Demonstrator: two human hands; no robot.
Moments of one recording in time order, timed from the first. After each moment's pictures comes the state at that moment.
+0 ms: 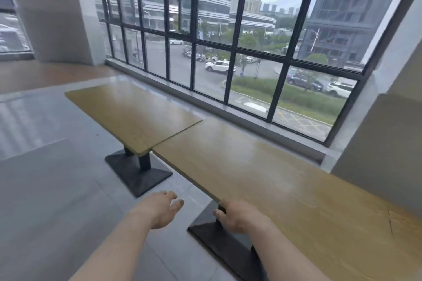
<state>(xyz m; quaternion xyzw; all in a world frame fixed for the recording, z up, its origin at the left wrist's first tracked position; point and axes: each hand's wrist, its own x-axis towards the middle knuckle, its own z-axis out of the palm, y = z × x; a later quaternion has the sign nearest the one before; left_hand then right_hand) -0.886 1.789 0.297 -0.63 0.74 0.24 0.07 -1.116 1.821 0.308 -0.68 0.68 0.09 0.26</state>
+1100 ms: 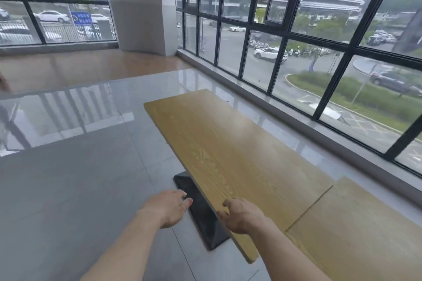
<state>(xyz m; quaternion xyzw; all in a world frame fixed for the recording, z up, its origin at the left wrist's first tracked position) -0.459 1.280 0.275 -0.72 0.64 0.27 0.05 -0.674 1.239 0.260 -0.77 0.58 0.13 0.25</state>
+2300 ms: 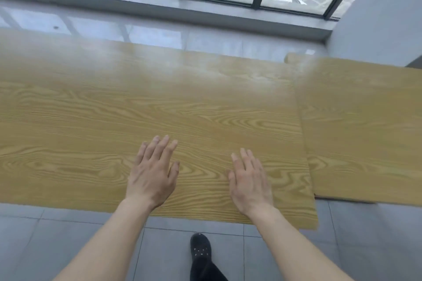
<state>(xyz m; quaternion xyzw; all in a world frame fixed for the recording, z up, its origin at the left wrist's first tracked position) -0.435 0.883 0.057 -0.36 0.92 0.14 0.02 -0.616 1.057 0.058 -0.42 0.89 -0.05 0.18</state>
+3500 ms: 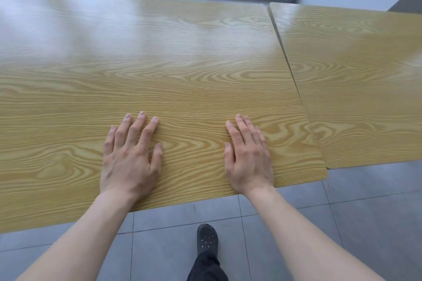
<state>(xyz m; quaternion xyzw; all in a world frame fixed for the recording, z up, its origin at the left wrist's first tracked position) -0.468 0.849 -0.023 -0.34 0.93 0.12 -0.04 -0.638 1.046 -0.031 -0.37 0.92 -0.15 -0.01</state>
